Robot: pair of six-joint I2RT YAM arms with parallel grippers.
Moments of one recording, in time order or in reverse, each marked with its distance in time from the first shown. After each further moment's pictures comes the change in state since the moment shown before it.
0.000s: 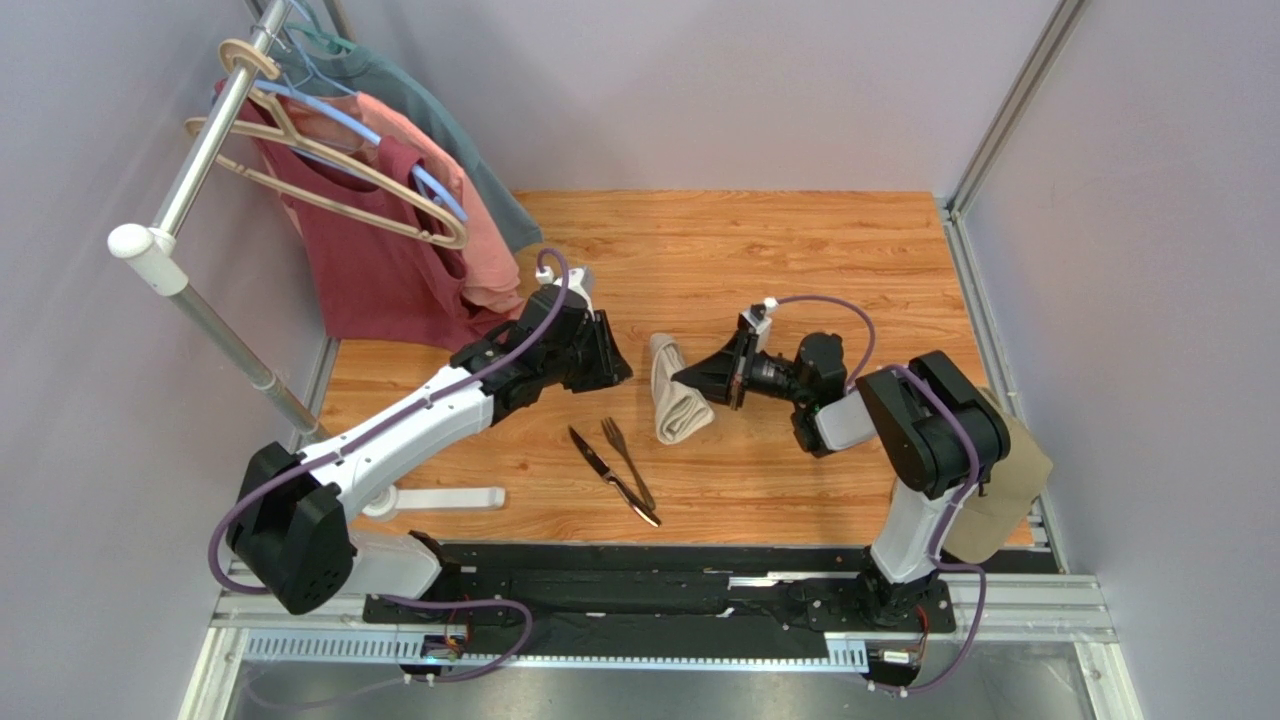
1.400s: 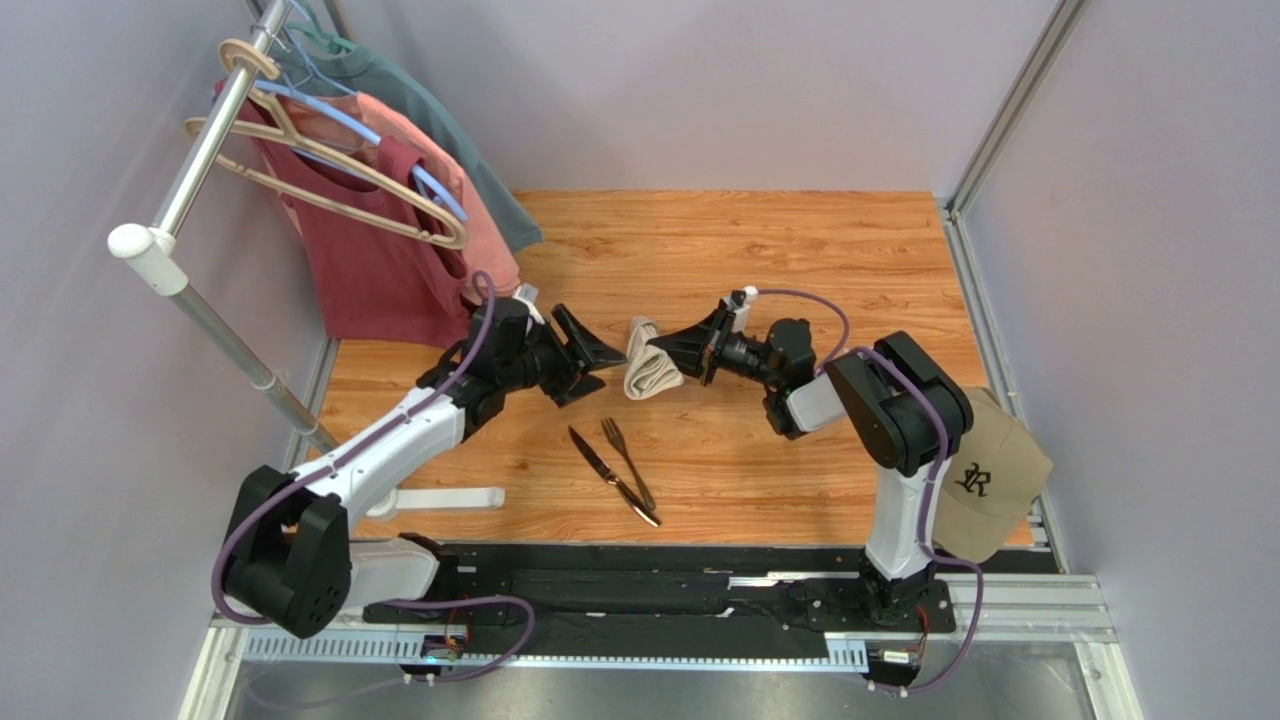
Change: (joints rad) left arm 0.212 -0.098 -0.256 0.262 0.300 -0.412; right arm 0.084 0.145 0.176 0.030 0.198 0.196
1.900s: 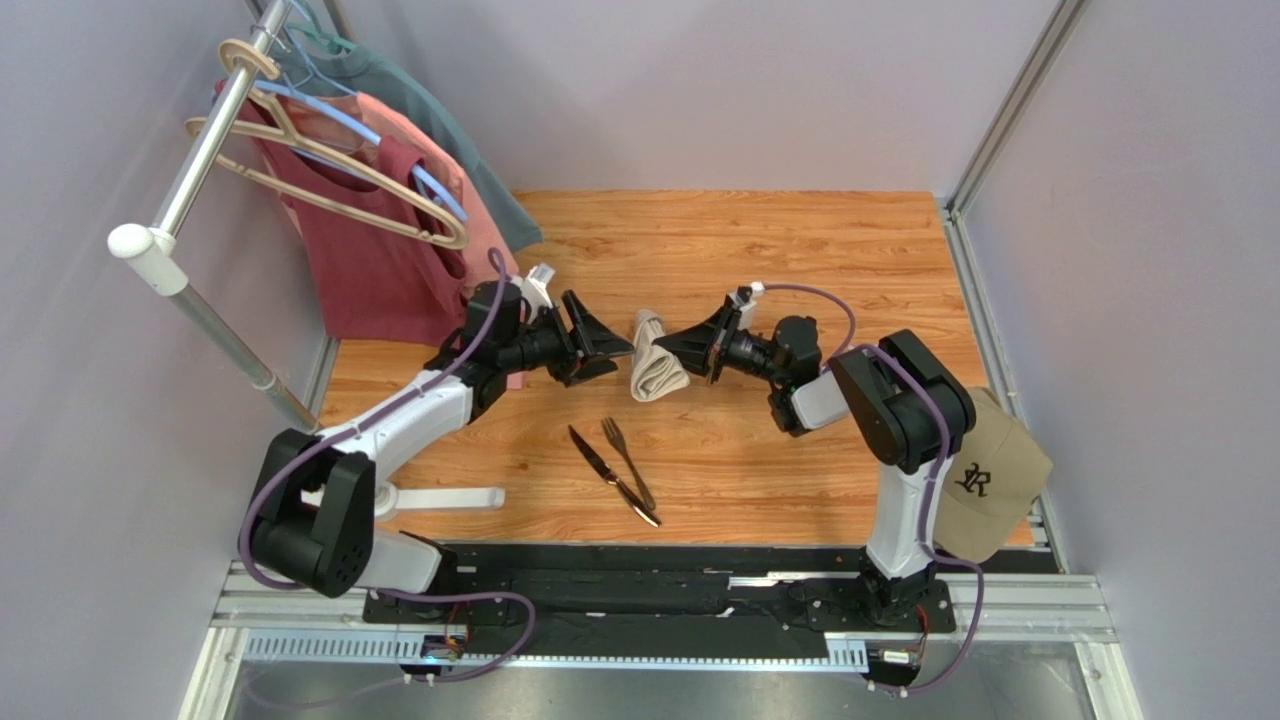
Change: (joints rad) left arm 0.082 0.125 0.037 0.212 0.258 0.116; right arm -0.033 -0.005 0.008 0.001 -0.034 -0.054
